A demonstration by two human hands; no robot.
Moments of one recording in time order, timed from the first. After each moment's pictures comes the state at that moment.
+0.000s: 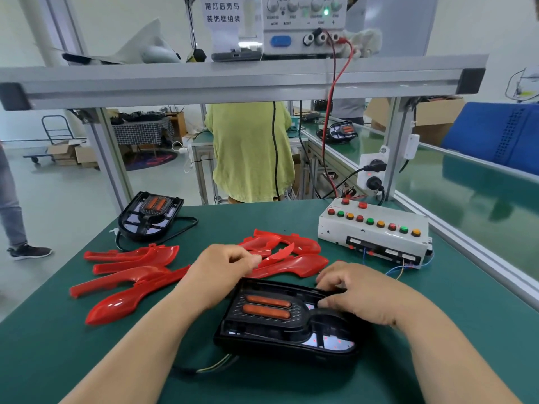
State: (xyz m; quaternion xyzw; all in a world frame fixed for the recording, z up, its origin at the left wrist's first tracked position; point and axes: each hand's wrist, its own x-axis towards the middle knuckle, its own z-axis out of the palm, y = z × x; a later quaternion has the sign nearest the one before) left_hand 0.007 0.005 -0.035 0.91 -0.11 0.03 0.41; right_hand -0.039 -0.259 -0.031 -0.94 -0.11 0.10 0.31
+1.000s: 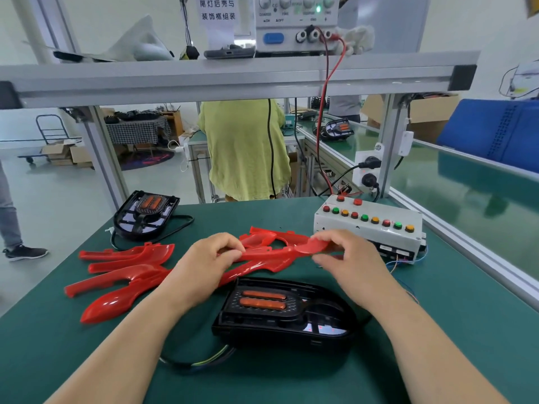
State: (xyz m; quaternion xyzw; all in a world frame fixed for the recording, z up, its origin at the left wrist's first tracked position) left_hand 0.007 0.013 -0.030 0.90 -0.17 0.10 0.40; right_hand -0.033 -0.250 -0.035 -0.88 -0.06 -0.17 0.44
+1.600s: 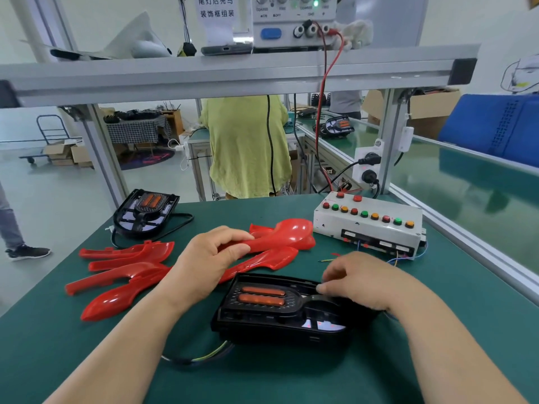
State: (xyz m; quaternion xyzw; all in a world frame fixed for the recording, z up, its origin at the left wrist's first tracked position) left_hand -0.001 0.007 -0.024 0.85 -0.22 0.10 0.47; right_hand -0.045 -0.263 -0.019 -0.96 -0.02 0.09 0.26
